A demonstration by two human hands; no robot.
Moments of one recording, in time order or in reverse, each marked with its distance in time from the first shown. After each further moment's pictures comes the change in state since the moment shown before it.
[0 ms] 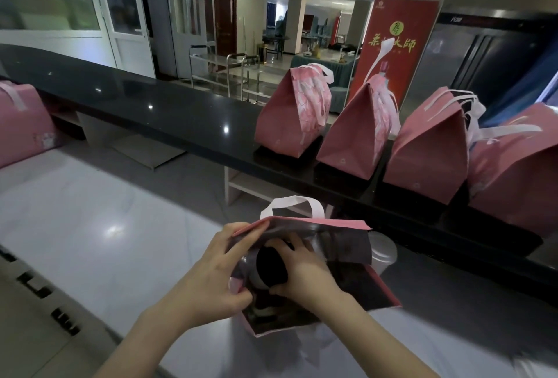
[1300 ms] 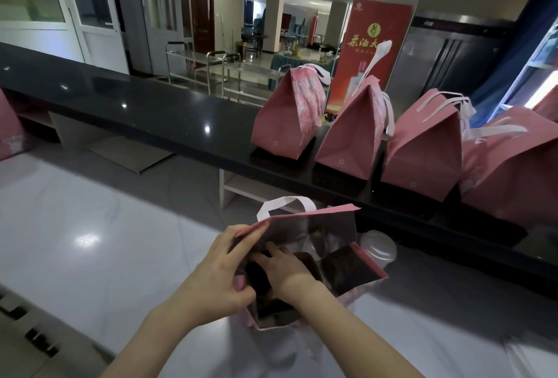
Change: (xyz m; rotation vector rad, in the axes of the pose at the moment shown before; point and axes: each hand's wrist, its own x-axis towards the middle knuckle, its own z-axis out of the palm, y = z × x) left_hand 0.006 -0.038 -0.005 -0.044 0.009 0.046; right_hand 0.056 -0.024 0.042 -0.189 -0.306 0.029
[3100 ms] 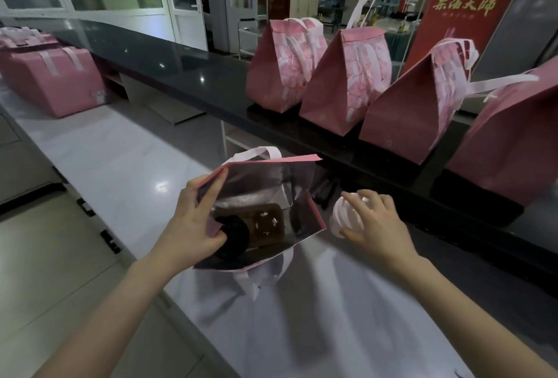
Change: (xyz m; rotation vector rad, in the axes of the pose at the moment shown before) left_hand -0.019 0.123 0.108 0.395 0.285 -0.309; right_hand -0.173 0.261 0.010 0.106 0.545 0.006
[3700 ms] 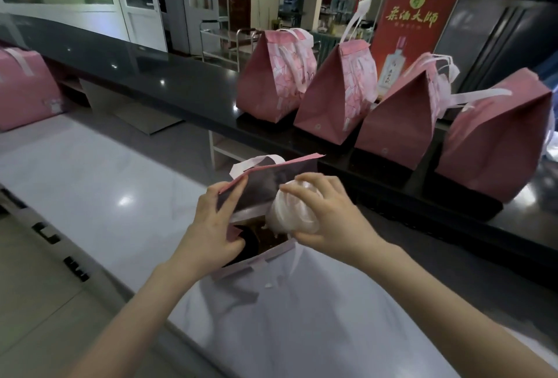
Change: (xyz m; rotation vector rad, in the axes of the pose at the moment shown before) left_hand 0.033 -0.026 -0.003 -0.107 -0.052 0.094; right_hand 0.024 -0.147 -0.060 0.160 -0.009 -0.224
